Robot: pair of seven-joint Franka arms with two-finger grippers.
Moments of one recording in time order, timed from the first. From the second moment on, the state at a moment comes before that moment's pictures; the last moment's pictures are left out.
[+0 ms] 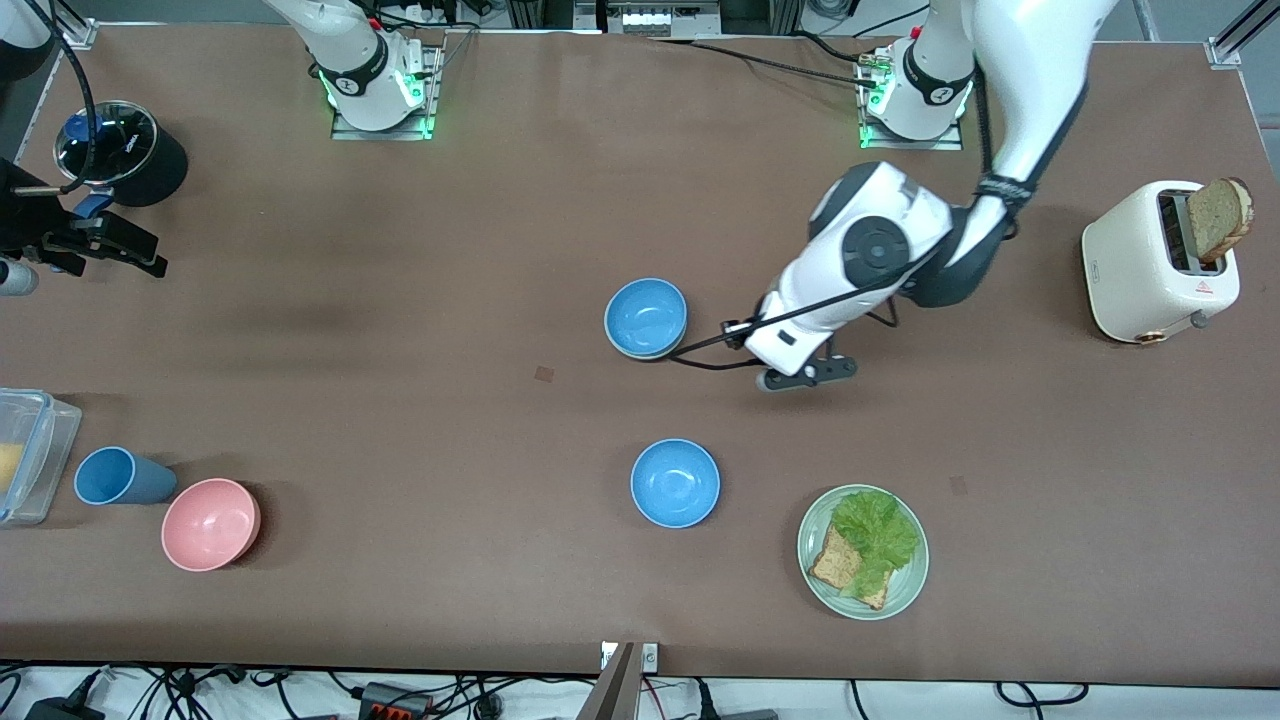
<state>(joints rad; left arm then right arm) 0.02 0.47 -0.57 -1.75 0.02 2.16 -0.69 -0.02 0.01 -0.06 -1.70 0.01 1.70 -0.07</state>
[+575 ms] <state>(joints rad) 0.23 0.44 -0.56 -1.59 0.03 1.93 -0.07 -0.03 0.01 -0.03 -1.70 0.01 1.70 -0.07</state>
